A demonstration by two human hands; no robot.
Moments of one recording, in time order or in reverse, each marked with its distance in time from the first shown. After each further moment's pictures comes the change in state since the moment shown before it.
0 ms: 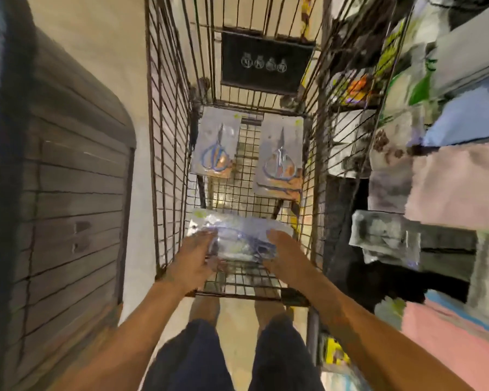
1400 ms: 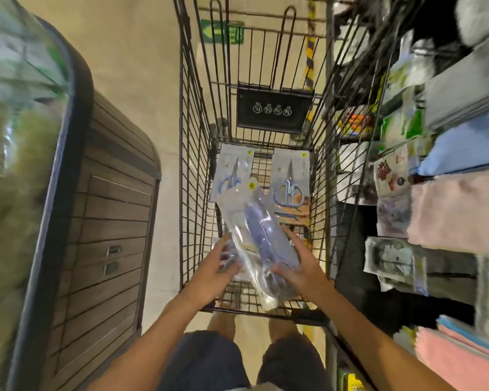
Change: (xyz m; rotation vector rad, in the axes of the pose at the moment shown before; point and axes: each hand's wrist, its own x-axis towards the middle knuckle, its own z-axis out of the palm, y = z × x) left_hand -0.038 0.070 -0.056 -0.620 0.036 -0.079; right_hand -0.051 -0.039 -0.052 0.609 0.151 -0.279
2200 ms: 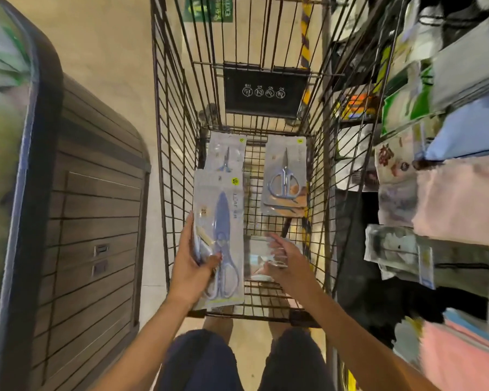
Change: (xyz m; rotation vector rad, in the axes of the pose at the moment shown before) left_hand 0.018 -0.011 -0.002 -0.294 0.307 0.082; right_hand 0.029 0.052 0.024 -0.134 0.041 0.152
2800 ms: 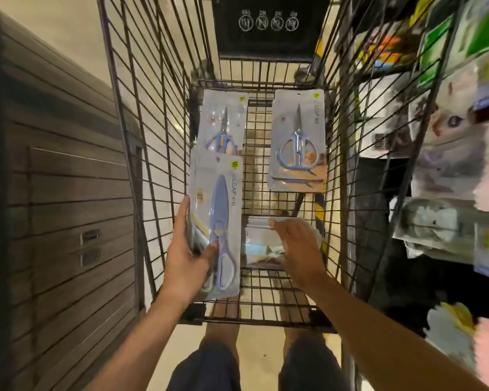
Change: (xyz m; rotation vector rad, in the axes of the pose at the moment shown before) left_hand 0.039 -0.060 0.004 0.163 0.015 0.016; right_hand 0.065 0.096 0.049 -0.651 0.043 -0.249
